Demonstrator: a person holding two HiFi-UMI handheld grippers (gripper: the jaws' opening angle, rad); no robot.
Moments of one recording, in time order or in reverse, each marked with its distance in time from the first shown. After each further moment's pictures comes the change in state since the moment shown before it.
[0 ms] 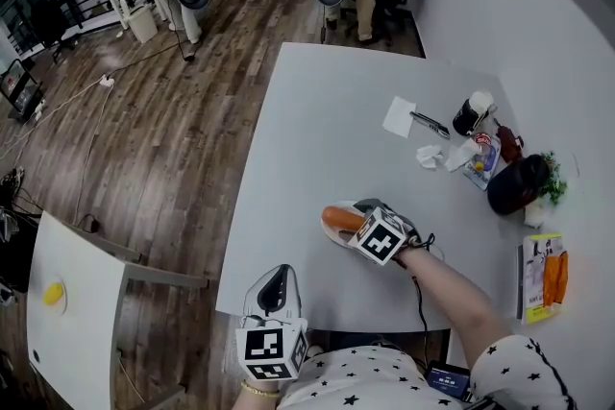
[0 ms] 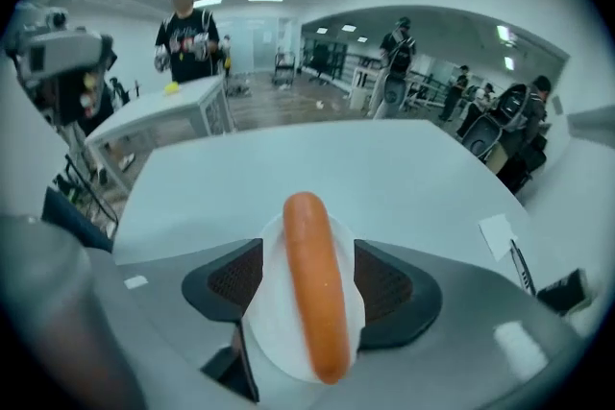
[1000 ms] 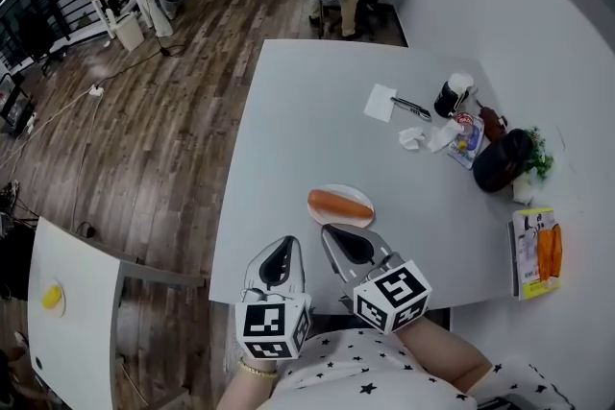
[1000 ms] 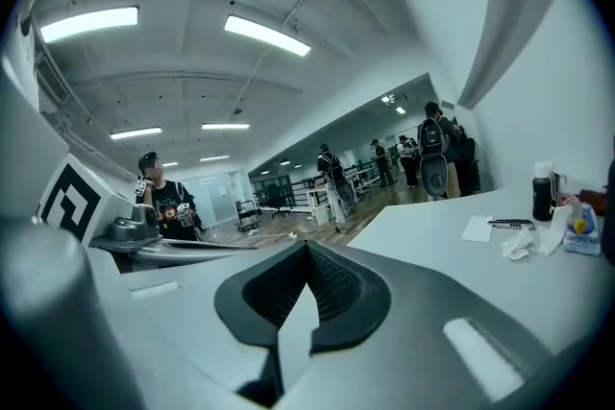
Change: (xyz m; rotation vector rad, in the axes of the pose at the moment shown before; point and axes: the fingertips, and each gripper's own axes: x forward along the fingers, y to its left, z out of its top) left arm 0.001 -0.041 0.027 0.067 -0.057 -0.110; right arm -0.191 0.082 0.089 0.535 -0.805 -0.106
